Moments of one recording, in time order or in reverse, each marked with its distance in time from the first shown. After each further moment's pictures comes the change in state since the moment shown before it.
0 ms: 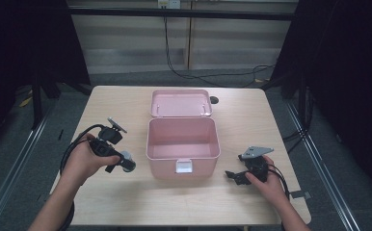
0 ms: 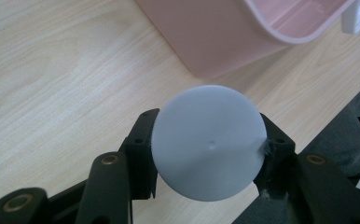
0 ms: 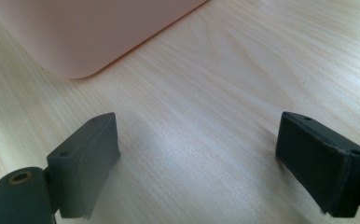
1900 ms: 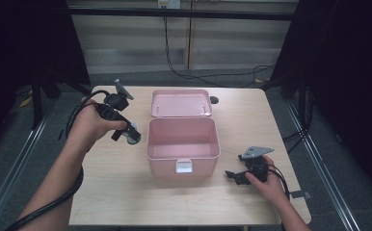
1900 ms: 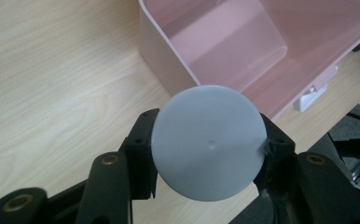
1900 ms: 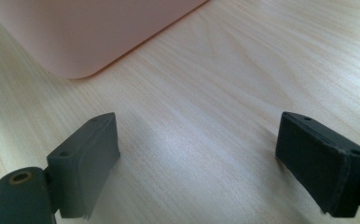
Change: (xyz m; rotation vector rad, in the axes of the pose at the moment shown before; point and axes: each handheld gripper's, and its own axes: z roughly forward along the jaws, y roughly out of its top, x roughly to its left) left arm -0.006 0.073 -0.047 -0.003 0.035 -0.034; right arm 0.000 0.000 0.000 -0.003 -0.001 0.000
